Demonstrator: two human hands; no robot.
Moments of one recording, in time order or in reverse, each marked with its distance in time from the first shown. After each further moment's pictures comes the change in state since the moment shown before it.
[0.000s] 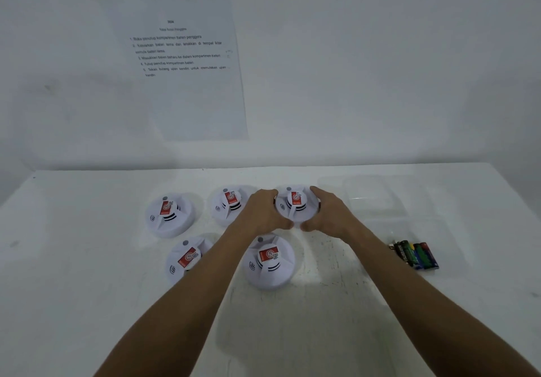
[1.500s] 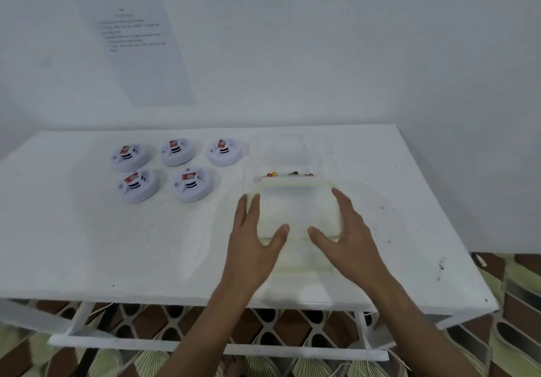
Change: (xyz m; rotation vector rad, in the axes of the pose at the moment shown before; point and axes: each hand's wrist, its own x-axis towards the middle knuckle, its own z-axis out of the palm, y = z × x) left_hand -0.242 0.187 0.187 -0.294 0.451 -0.037; right_hand -0.286 0.184 -0.093 0.267 0.242 -0.218
